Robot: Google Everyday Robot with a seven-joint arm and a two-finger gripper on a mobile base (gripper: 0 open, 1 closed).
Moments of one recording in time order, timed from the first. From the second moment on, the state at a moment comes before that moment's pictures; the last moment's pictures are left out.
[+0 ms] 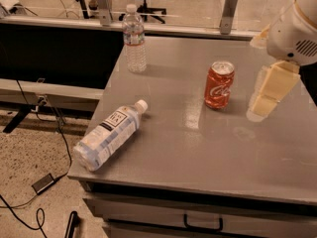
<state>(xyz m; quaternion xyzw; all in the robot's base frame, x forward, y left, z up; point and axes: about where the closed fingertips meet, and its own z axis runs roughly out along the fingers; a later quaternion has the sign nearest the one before) 0.475 -0.194 0.968 -0.61 0.77 -0.01 0.19</state>
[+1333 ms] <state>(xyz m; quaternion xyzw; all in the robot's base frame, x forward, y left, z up) 0.586 -0.161 0.916 -0.57 0.79 0.05 0.24</state>
